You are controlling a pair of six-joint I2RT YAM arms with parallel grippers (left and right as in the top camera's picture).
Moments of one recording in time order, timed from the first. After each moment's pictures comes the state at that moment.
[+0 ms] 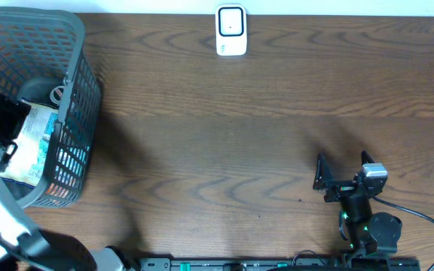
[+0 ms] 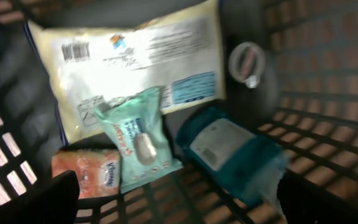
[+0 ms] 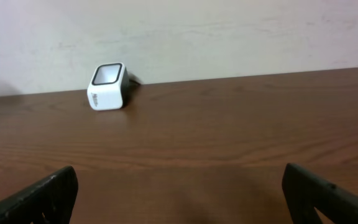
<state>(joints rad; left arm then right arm) 0.70 1.52 1.50 -1.13 0.17 -0.52 -0.04 0.02 0.01 -0.06 -0.14 0.14</state>
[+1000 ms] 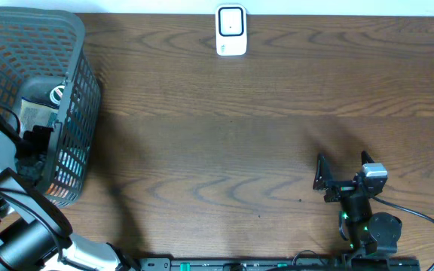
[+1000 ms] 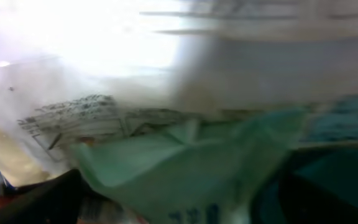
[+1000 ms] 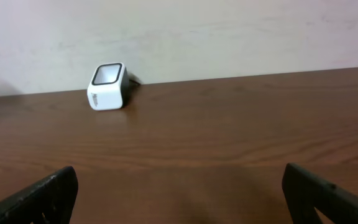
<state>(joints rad) 0.70 1.78 1.19 -0.84 0.15 -0.66 -0.04 0.02 0.01 -0.06 -0.14 0.14</state>
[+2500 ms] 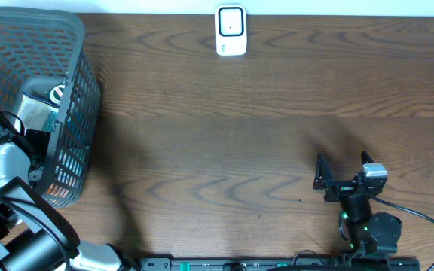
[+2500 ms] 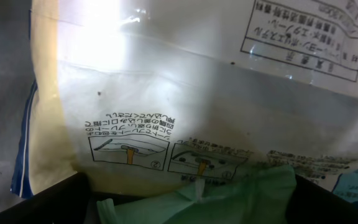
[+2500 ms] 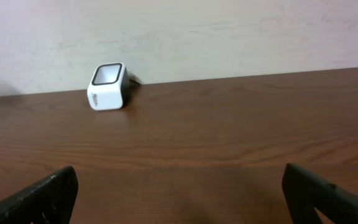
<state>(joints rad) 0.69 1.71 1.00 -0.54 -0.02 -0.75 -0.04 0.02 0.01 -0.06 -0.14 0.14</state>
